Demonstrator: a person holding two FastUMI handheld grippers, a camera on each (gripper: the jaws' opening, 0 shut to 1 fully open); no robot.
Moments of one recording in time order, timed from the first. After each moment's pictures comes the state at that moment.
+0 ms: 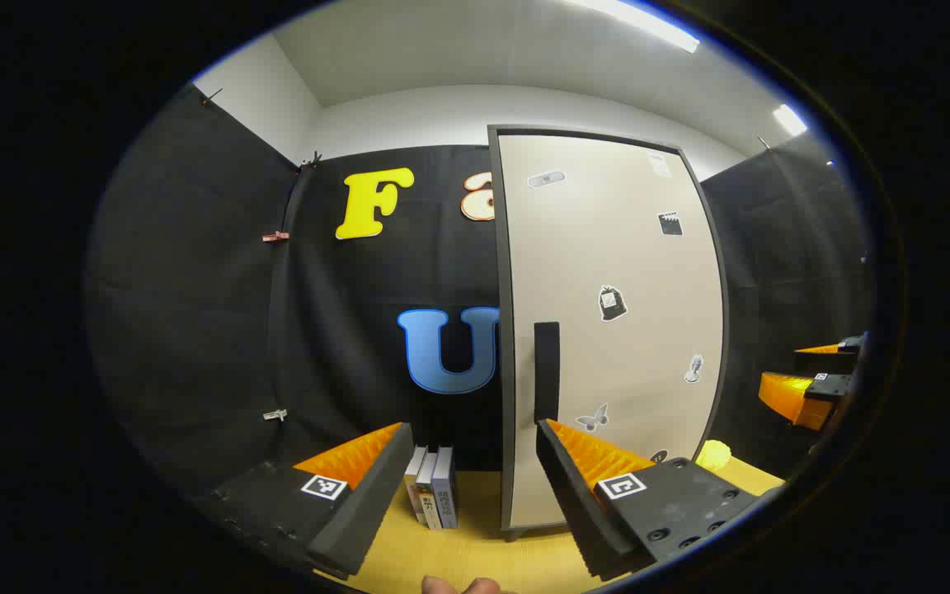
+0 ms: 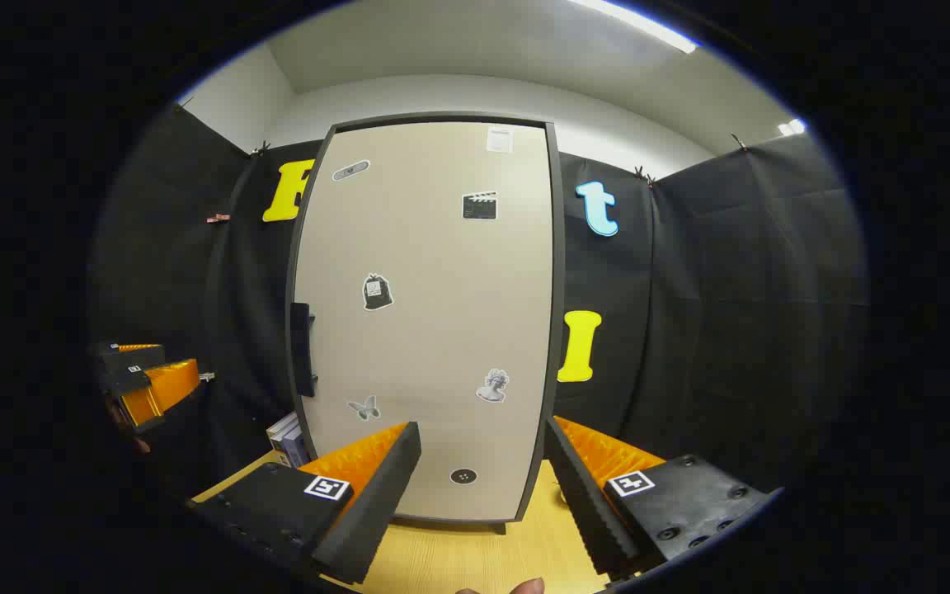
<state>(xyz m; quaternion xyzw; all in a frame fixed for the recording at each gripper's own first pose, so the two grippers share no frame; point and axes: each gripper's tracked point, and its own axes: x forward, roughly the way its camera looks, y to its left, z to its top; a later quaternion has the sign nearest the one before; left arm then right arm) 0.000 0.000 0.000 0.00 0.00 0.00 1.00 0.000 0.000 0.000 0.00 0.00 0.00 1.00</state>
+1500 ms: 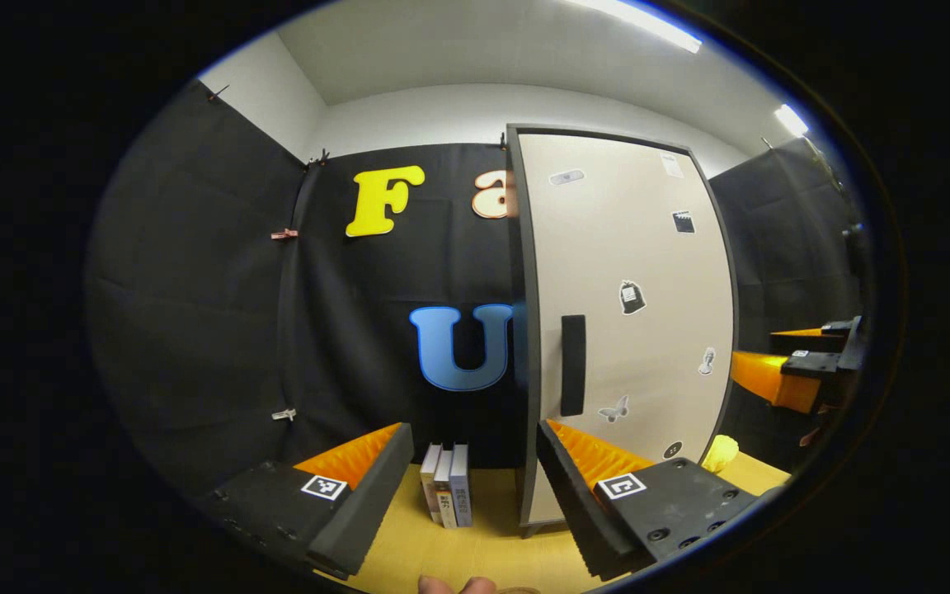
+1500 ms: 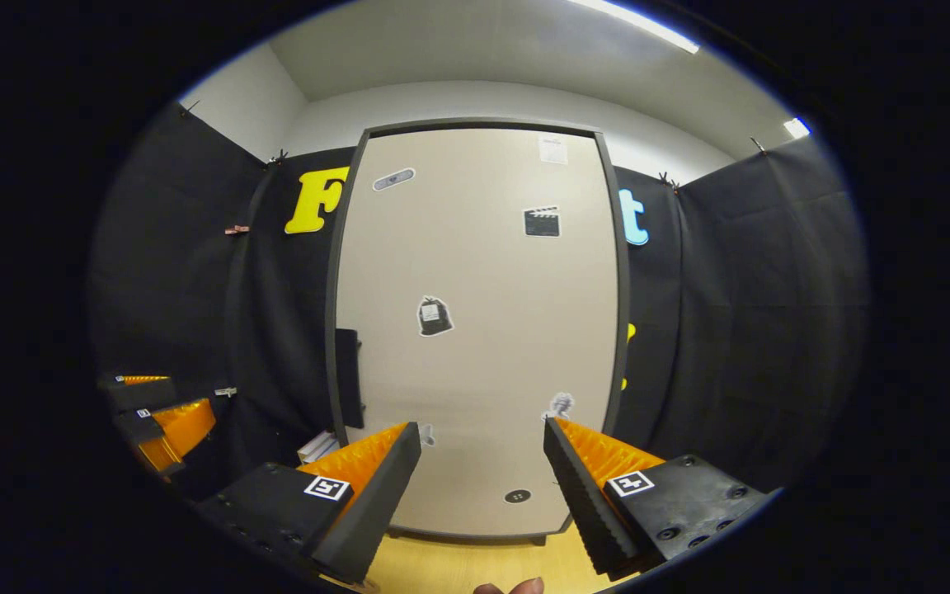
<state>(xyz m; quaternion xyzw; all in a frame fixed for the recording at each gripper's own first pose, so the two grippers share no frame) -0.008 0.044 -0.012 0.00 0.01 0.01 1.00 0.032 0.098 0.029 0.02 -0.02 0.05 1.00</state>
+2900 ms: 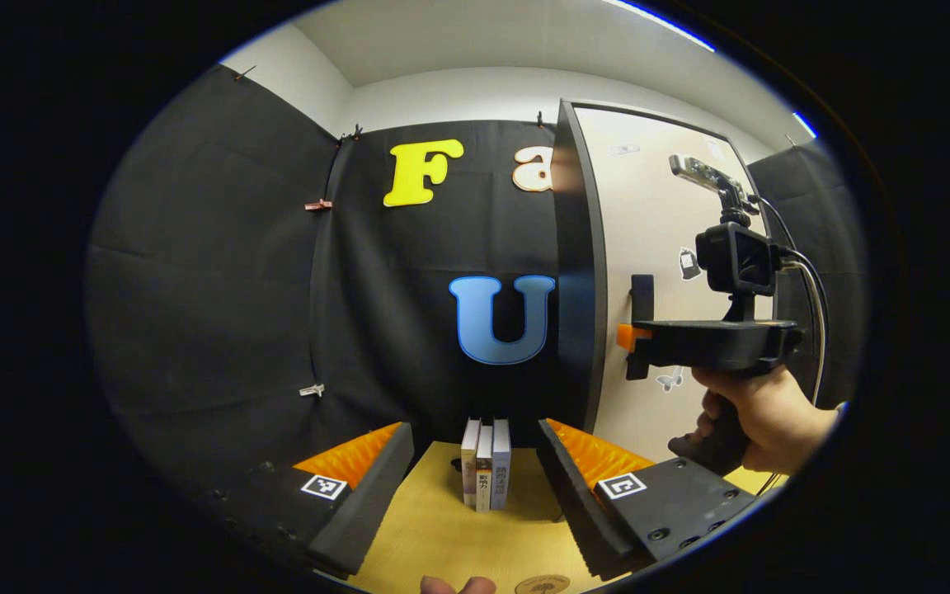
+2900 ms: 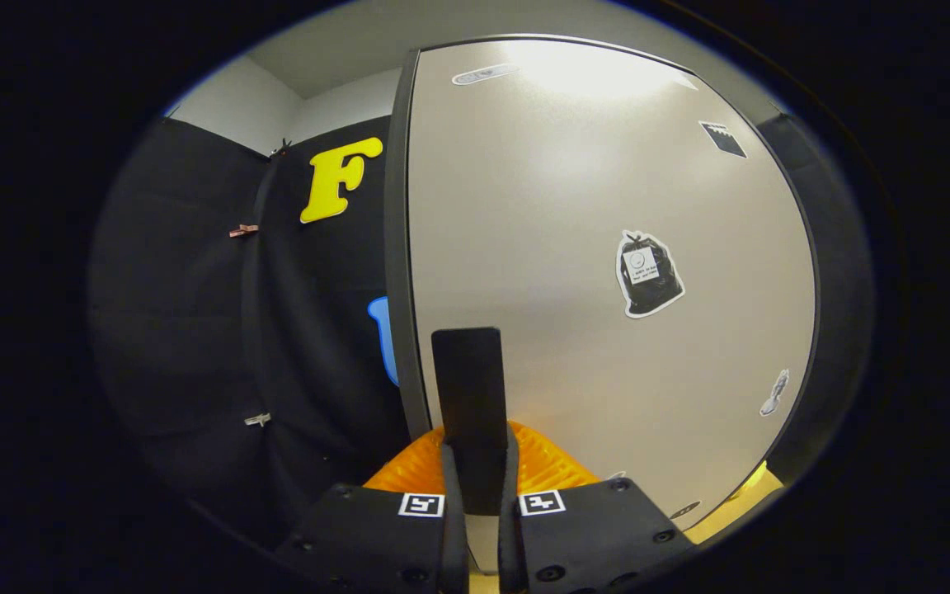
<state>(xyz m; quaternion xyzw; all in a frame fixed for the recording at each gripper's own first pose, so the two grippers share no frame) -0.003 0.098 -0.053 -0.01 0.04 0.05 1.00 0.168 0.249 -0.007 0.07 0.02 0.11 0.99</state>
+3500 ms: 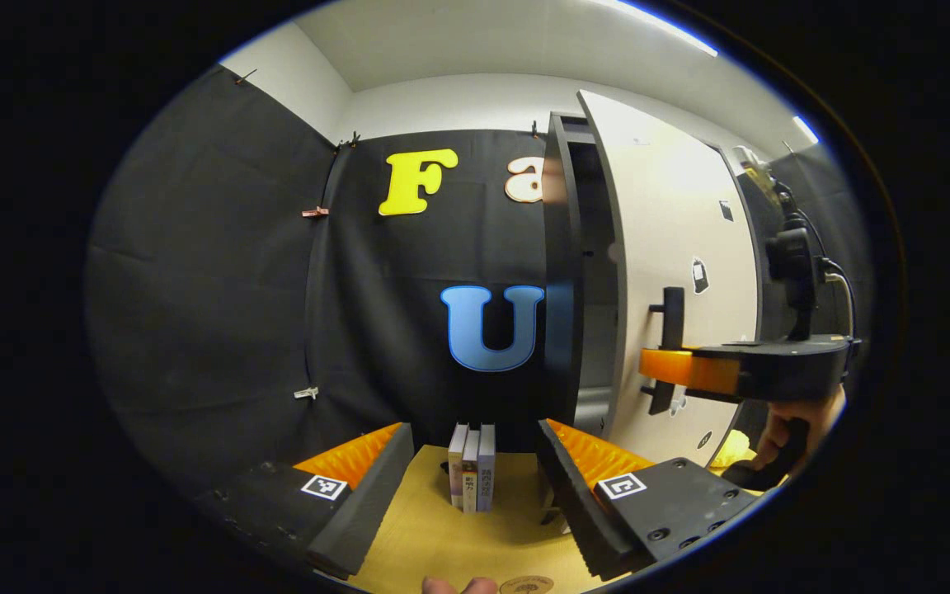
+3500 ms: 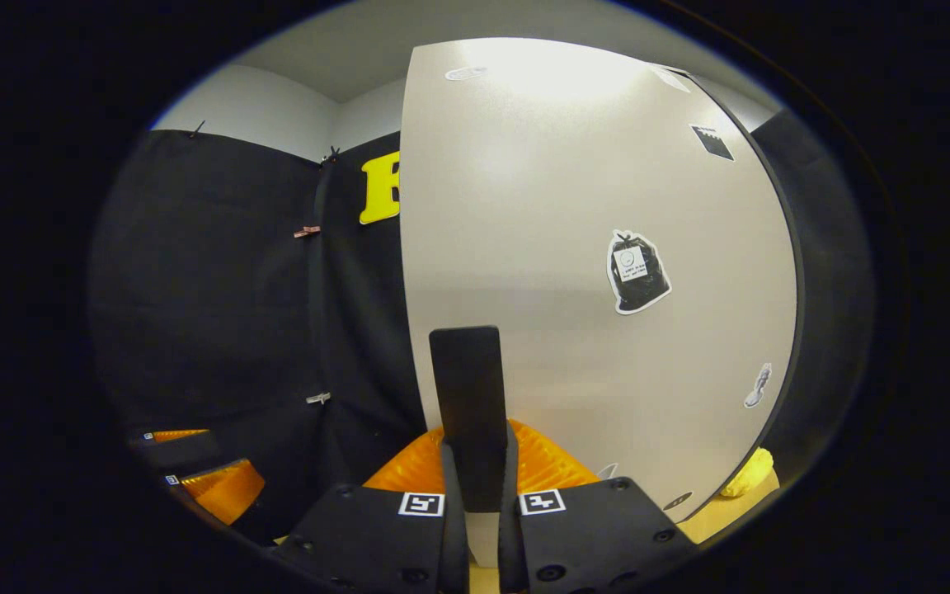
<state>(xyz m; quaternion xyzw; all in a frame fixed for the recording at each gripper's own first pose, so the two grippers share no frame) -0.029 0.078 -0.041 -0.02 0.03 0.04 1.00 0.102 0.241 0.005 0.08 0.04 0.20 0.97</state>
